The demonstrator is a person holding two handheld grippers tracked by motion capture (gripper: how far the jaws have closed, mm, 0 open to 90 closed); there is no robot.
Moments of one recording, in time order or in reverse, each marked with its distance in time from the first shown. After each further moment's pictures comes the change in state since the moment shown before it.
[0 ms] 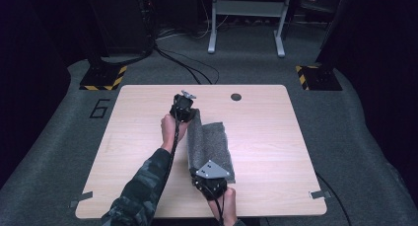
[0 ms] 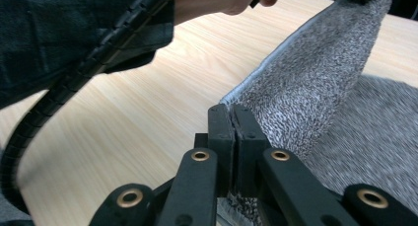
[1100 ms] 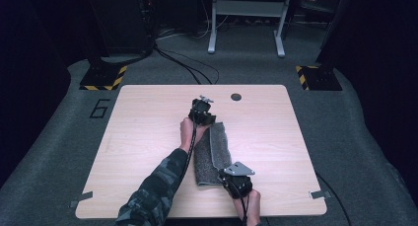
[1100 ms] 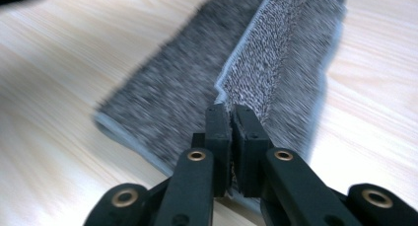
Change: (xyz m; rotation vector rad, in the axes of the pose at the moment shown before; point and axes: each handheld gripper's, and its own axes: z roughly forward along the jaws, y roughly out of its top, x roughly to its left) left arm -0.038 0.008 0.044 0.004 -0.131 -0.026; right arm -0.064 -0.048 -0.018 0.155 -0.144 0.065
